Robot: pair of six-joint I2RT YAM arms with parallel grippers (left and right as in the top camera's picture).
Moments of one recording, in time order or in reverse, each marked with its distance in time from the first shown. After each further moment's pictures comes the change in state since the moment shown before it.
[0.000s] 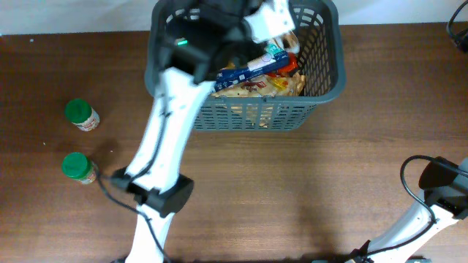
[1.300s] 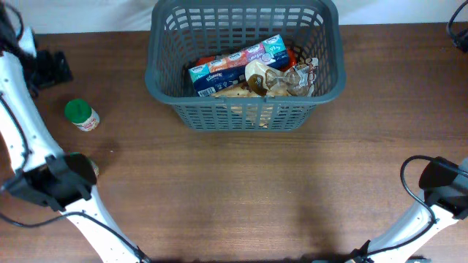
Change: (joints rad) left arm 0.977 0.072 -0.185 -0.333 -0.018 -0.747; right arm 0.000 0.000 0.000 0.000 0.000 0.000
